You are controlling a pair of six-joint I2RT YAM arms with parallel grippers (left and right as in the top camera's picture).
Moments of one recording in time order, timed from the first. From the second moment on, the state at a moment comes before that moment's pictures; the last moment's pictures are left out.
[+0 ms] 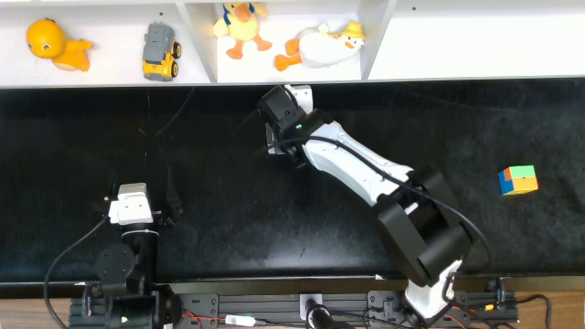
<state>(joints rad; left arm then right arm) 0.08 0.01 0.01 -0.08 -0.03 0.08 0.68 1.96 1.33 -0.61 0.24 0.58</state>
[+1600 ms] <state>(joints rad) 0.08 0.01 0.01 -0.08 -0.03 0.08 0.31 1.19 0.91 -0.87 0.35 0.54</state>
